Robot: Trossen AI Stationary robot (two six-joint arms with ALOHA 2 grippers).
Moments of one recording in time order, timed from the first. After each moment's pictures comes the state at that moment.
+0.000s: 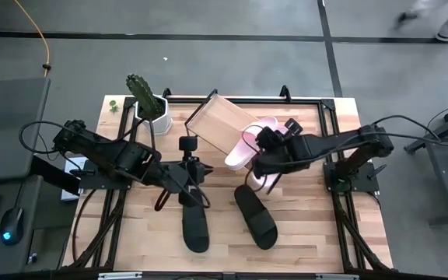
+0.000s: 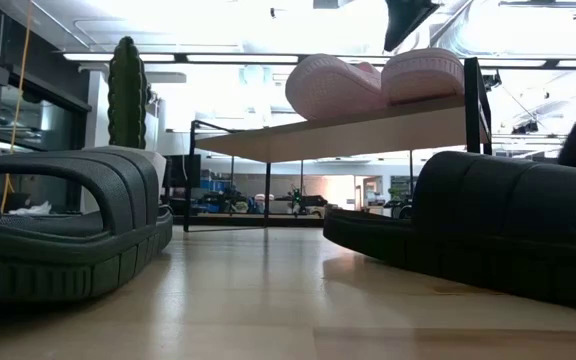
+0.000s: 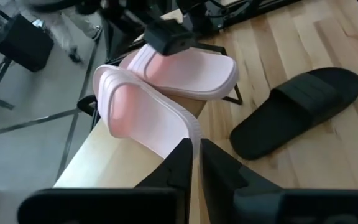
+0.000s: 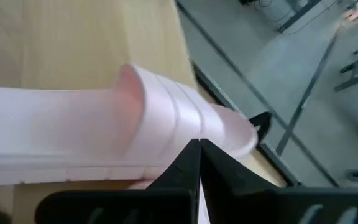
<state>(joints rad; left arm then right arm) -0.31 1.50 1.64 -0.90 -0.60 0.04 0.22 1.64 1.65 -1.43 0.87 0.80</state>
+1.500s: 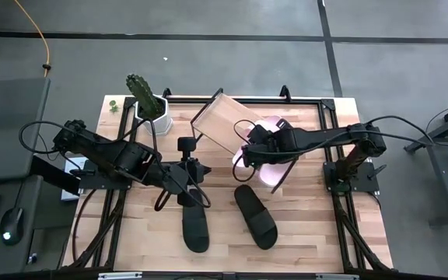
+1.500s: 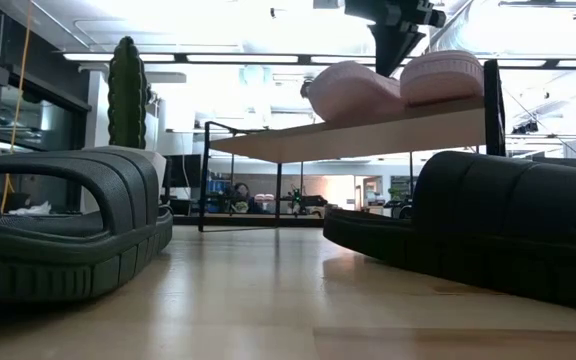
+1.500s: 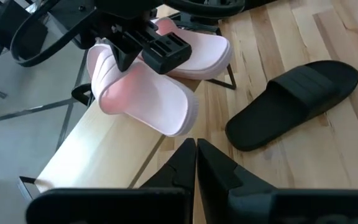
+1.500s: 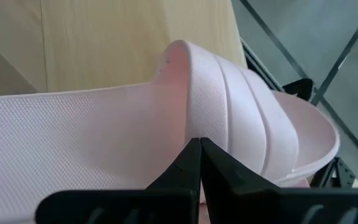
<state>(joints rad) -0.31 1.51 1.64 -0.95 -0.59 -0.01 0.12 1.71 1.66 -1.39 0.63 0.77</state>
